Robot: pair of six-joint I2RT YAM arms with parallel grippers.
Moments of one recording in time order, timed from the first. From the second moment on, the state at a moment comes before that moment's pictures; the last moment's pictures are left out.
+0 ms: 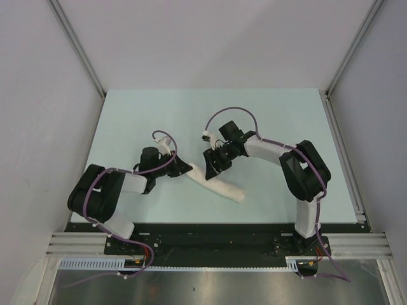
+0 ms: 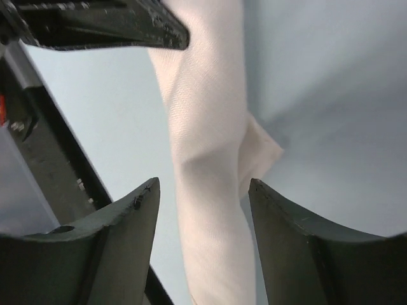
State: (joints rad) left arm -0.29 1.58 0.42 0.66 0.52 -0.63; right arm 0.64 1.96 1.30 -0.44 -0.68 0.04
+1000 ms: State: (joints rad) left arm -0.29 1.64 0.52 0.58 0.52 -0.66; right arm 0.99 1.85 1.24 -0.35 0.09 -0.09
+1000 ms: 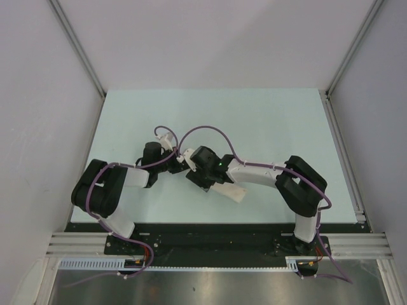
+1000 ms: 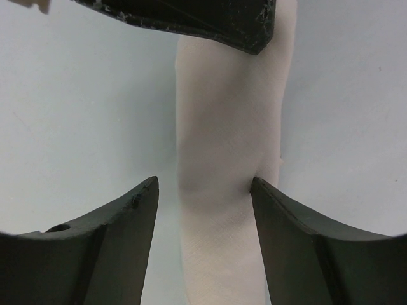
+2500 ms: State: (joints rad) left arm -0.24 1.47 0.56 0.48 0.37 -0.68; right arm 0.73 1.99 1.33 -0.33 -0.25 -0.03
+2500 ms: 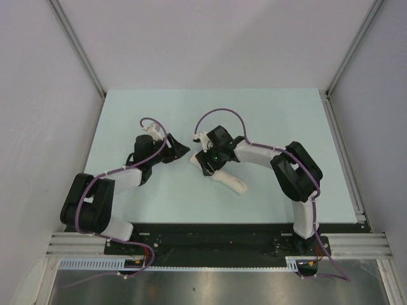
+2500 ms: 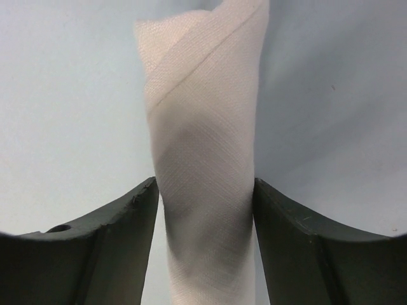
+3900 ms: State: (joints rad) left arm -0.07 0.70 0.73 -0.31 0.22 -0.35; right arm 0.18 1.00 0.67 -0.10 -0.20 0.27
